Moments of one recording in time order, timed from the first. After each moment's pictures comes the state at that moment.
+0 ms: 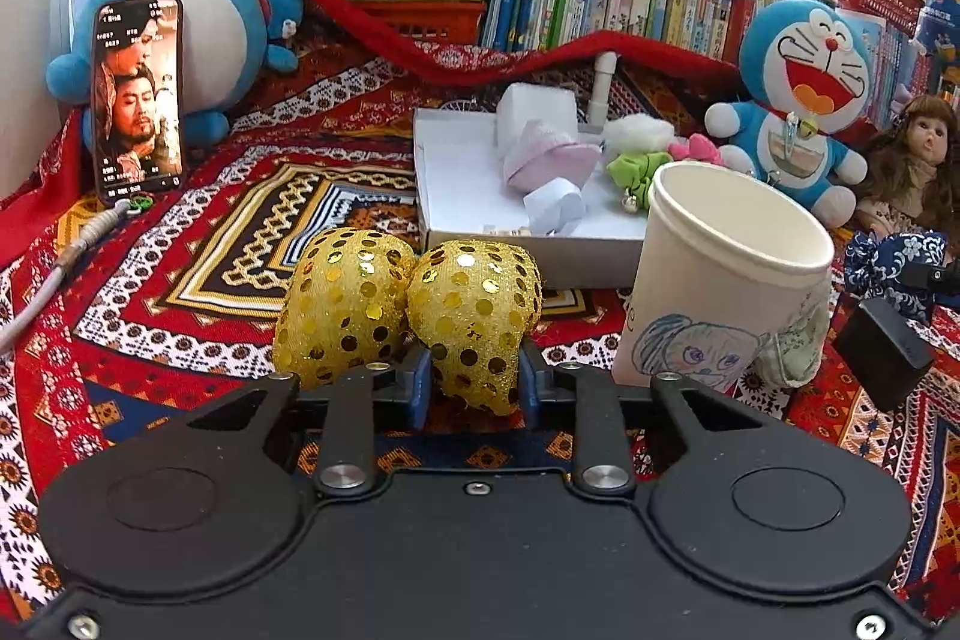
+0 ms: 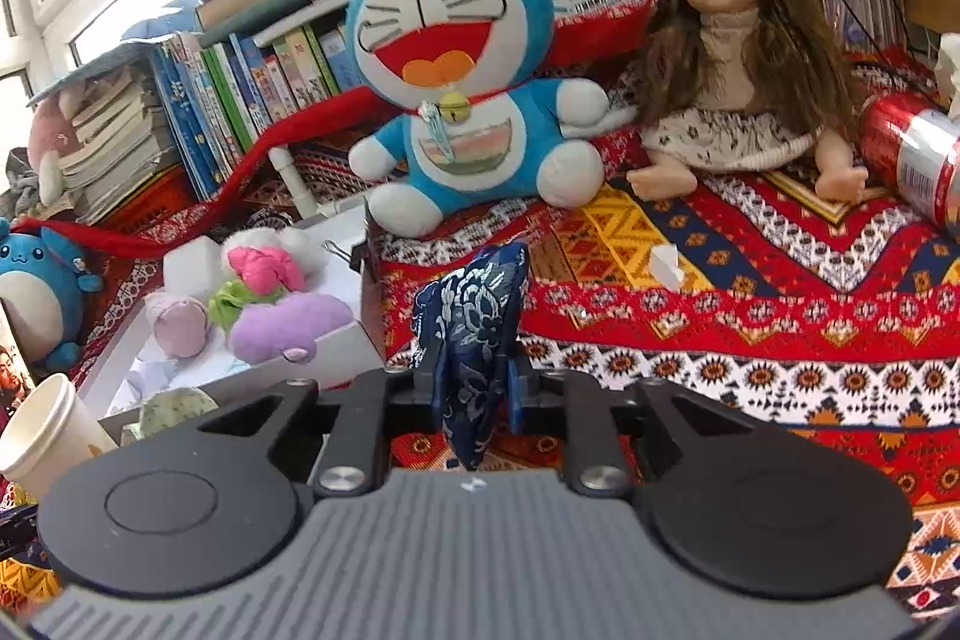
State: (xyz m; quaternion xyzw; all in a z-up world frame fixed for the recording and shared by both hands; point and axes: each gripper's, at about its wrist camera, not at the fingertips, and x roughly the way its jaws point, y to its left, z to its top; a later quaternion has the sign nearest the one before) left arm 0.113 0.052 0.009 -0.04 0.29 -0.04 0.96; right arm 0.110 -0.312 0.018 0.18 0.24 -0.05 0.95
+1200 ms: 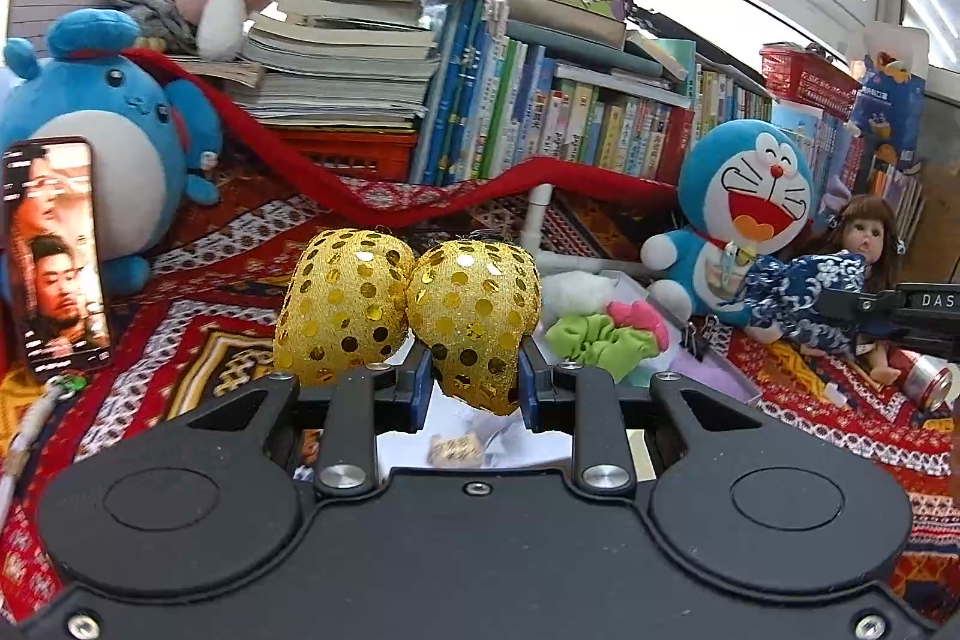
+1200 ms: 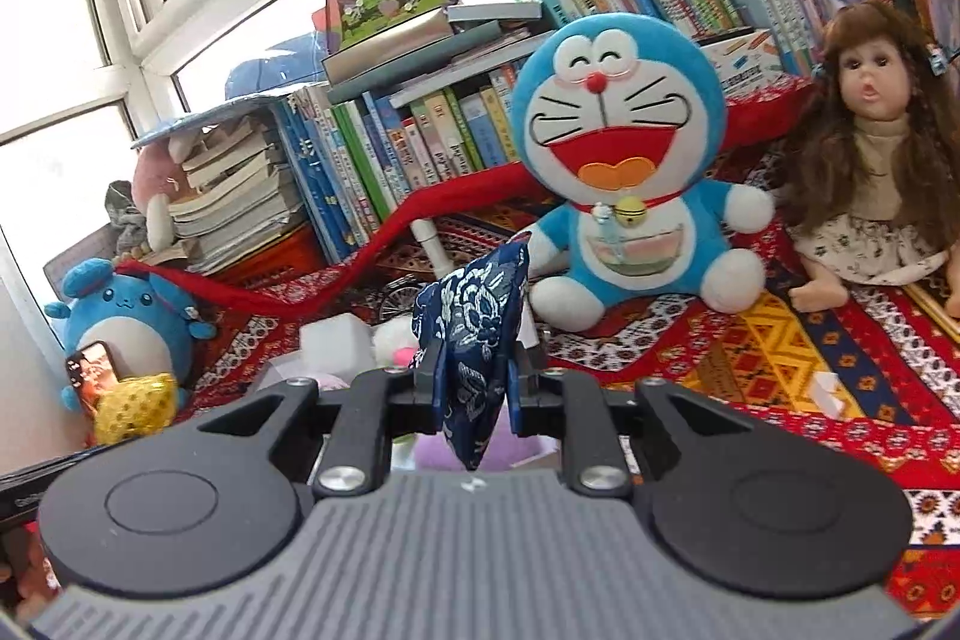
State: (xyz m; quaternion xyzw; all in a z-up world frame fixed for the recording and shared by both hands) left arm 0.179 0.067 0.085 -0.06 0.22 -0.14 0.96; right arm 0.151 -0.271 0.085 0.19 0.21 0.05 0.96
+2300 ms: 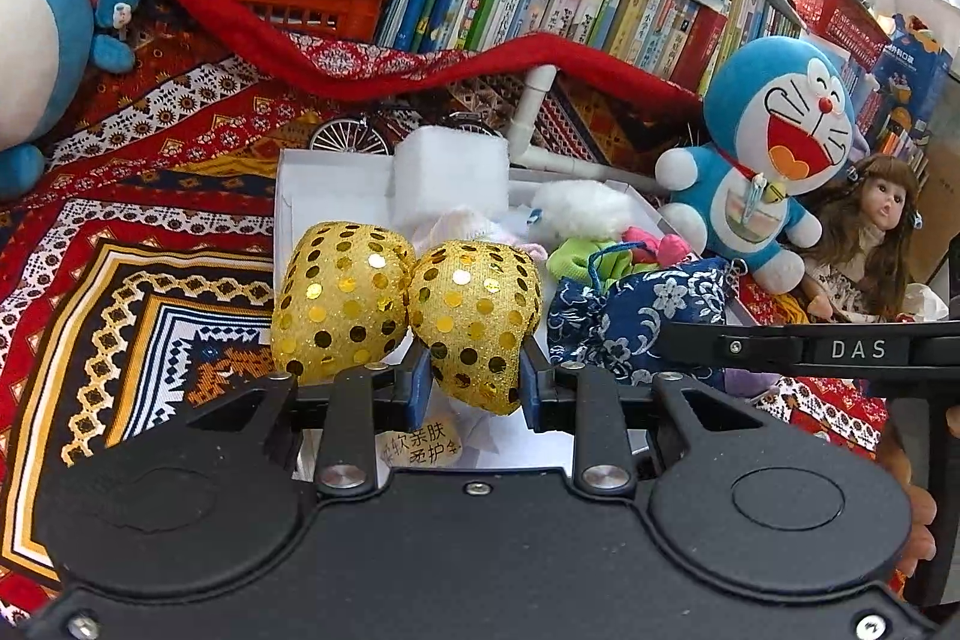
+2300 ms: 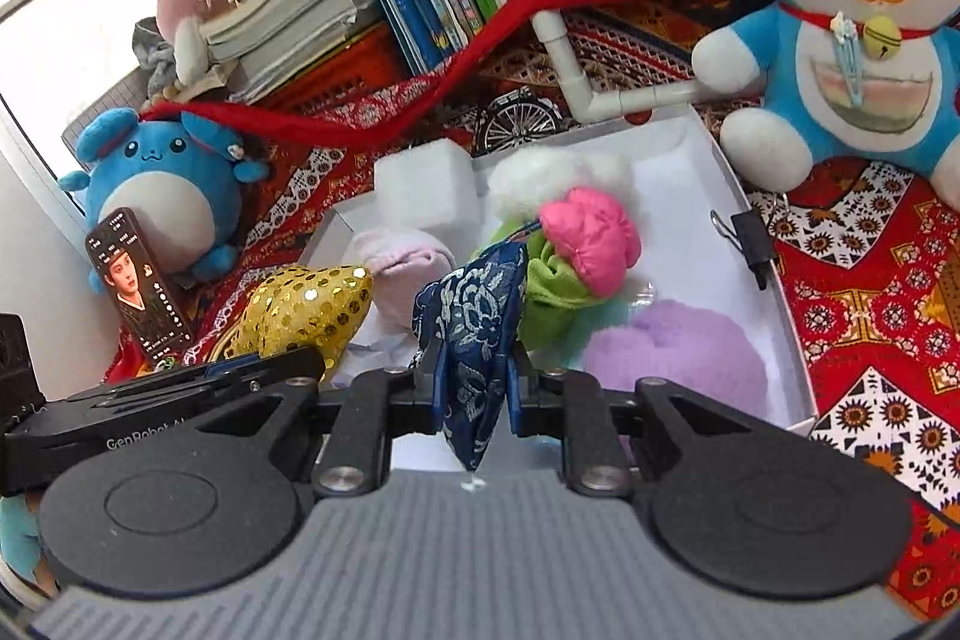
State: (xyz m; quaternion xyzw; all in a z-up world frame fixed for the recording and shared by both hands) left arm 0.273 0.049 0.034 -0.09 0.34 -0.17 0.92; right arm 0.252 -0.199 0.034 0.17 0.37 0.16 0.90
